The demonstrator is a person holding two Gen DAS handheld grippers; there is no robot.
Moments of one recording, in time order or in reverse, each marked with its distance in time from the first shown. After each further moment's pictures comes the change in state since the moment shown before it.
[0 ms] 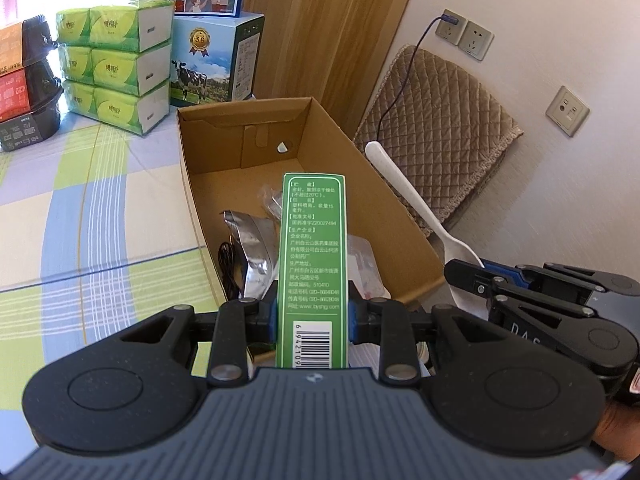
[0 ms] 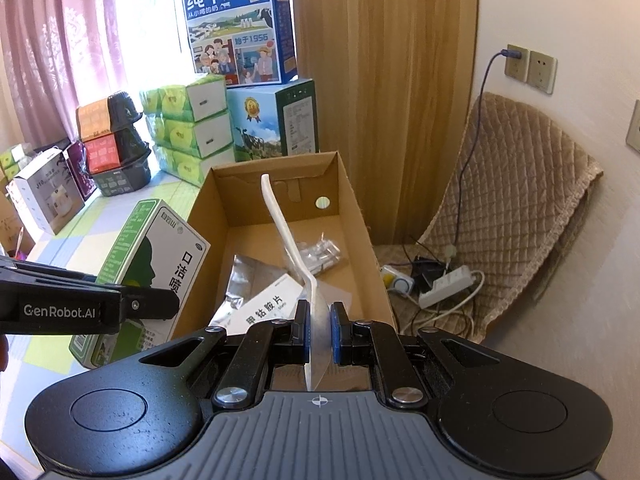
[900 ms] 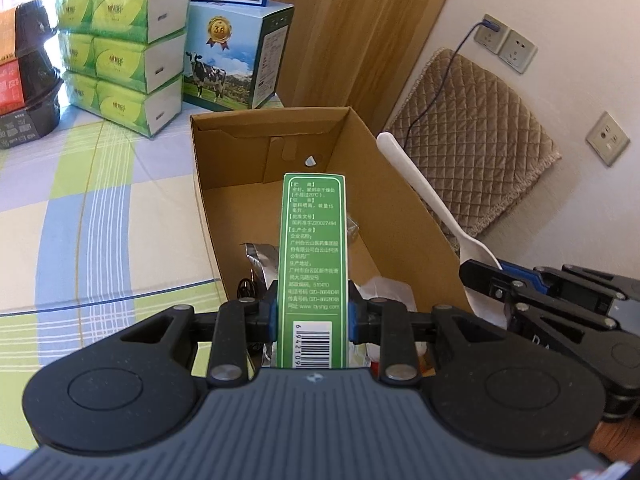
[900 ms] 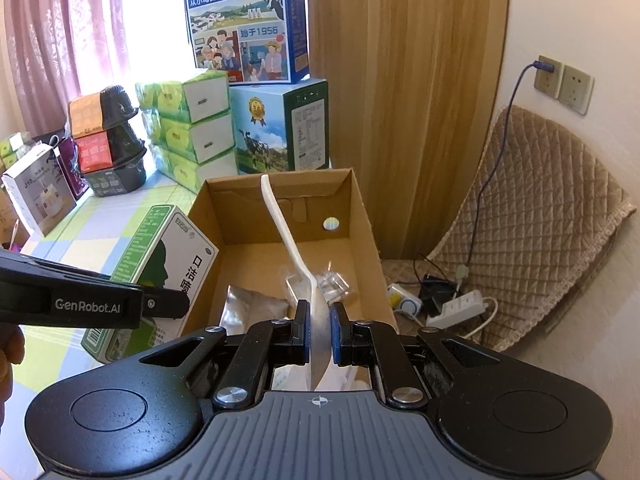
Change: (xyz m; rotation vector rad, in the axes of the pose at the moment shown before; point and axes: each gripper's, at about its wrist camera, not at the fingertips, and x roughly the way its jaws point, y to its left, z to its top) left arm 0.054 0.033 0.050 -0.063 0.037 0.019; right arm 0.061 0.002 0.043 -0.048 0.014 0.009
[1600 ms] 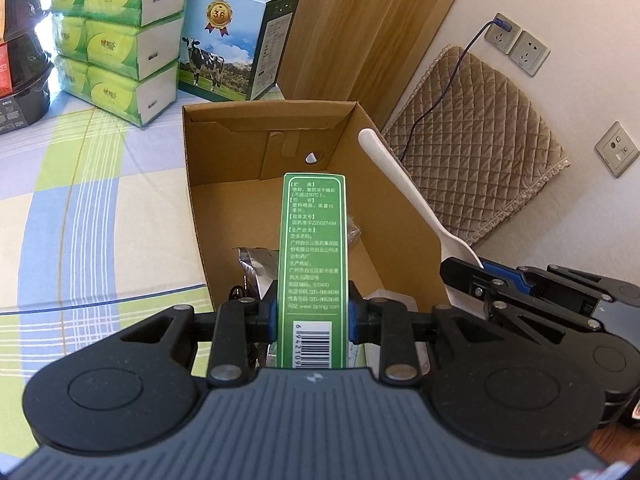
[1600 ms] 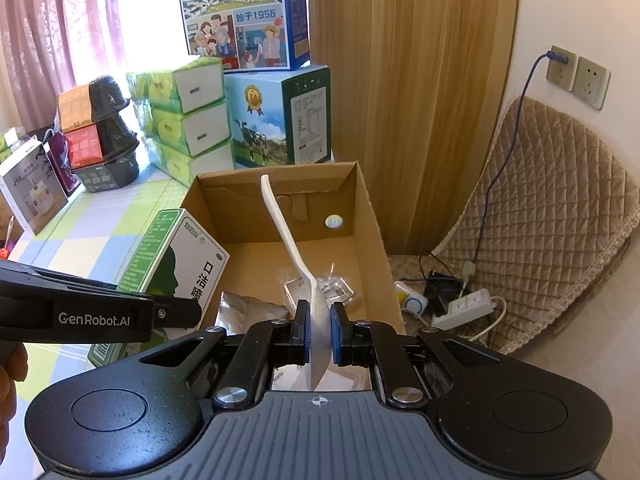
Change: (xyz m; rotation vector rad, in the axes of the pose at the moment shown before) left arm 0.027 0.004 0.010 -0.026 0.024 -0.012; right arm 0.031 -0.003 0.009 0.003 0.030 0.002
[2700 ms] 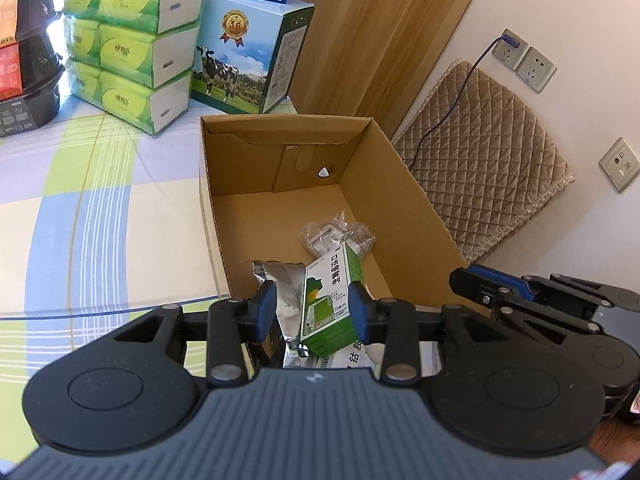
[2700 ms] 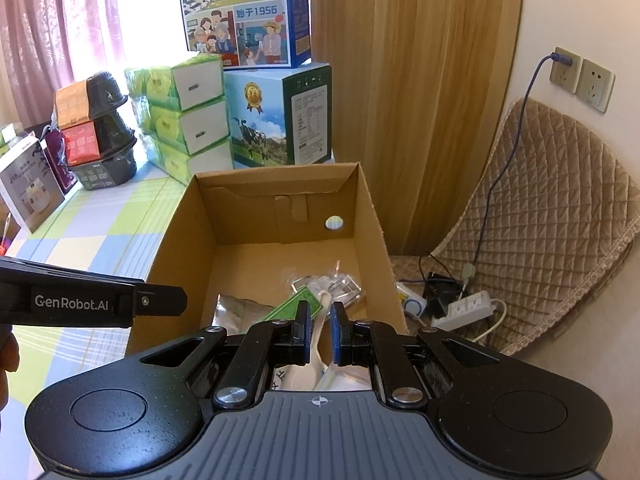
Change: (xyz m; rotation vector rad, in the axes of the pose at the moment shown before) left arm -0.007 0.016 0.004 -0.019 -0.037 0.005; right arm 0.011 0.000 0.004 -0.007 0.005 -0.005
